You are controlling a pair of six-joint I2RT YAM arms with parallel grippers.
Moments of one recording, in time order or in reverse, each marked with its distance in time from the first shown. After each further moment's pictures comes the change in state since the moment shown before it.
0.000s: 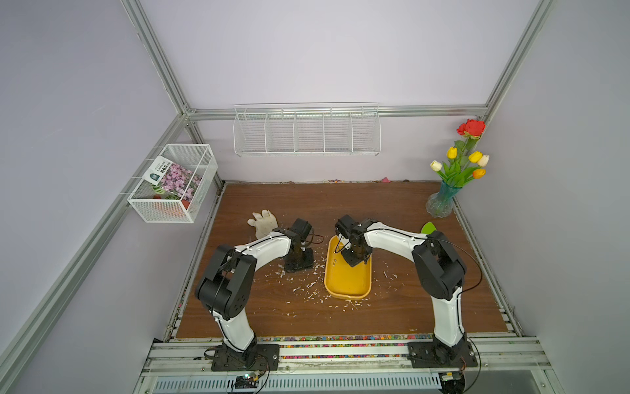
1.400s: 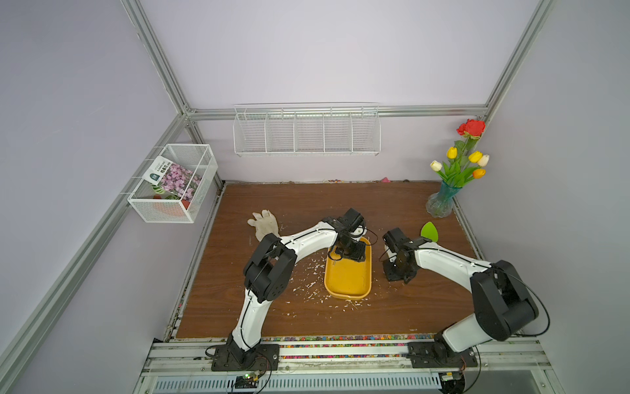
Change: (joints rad) left arm -0.315 0.362 0.539 0.022 0.204 0.193; right arm -0.250 -0.464 -0.577 0.104 -0.027 0.205
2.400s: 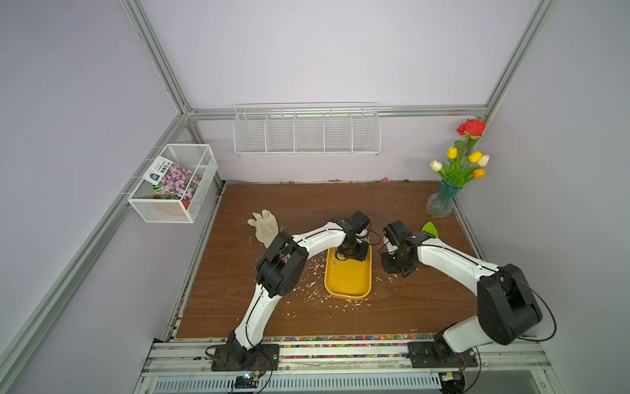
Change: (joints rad) left arm -0.023 0.126 0.118 -0.031 -0.105 -0.067; right arm 0.000 -0.060 0.087 -0.034 -0.039 0.037
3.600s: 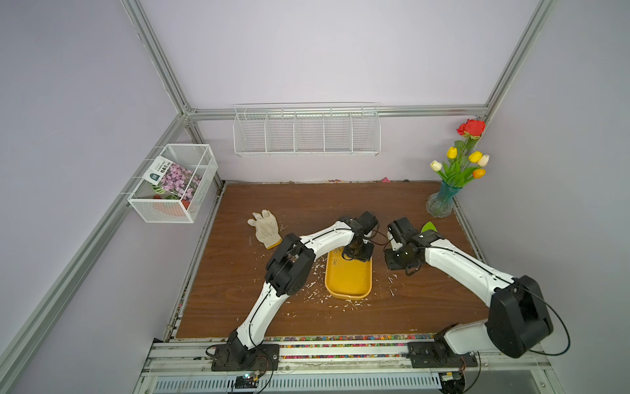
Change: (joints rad) left arm -0.037 0.098 0.172 -0.148 -0.060 0.006; right arm -0.004 -0.071 0.019 -0.041 0.044 -0.009
